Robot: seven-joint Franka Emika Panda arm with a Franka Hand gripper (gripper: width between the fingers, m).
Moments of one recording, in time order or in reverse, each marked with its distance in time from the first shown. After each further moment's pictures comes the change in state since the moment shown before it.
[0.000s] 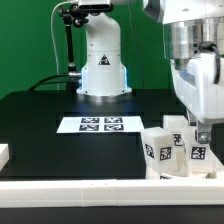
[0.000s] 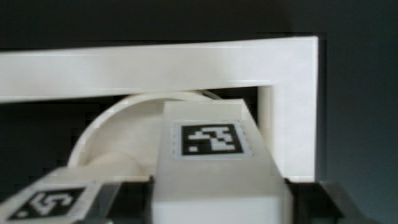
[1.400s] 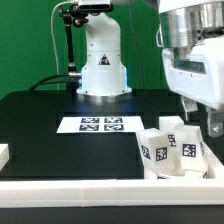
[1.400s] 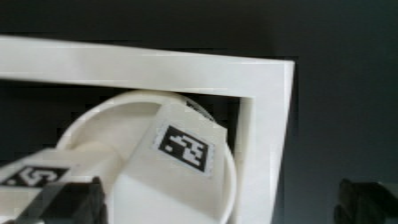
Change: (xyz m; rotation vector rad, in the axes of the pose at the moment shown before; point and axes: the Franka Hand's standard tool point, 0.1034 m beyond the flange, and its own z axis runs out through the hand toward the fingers) arm -0.003 -0.005 -0.016 -0.017 -0.042 -0.416
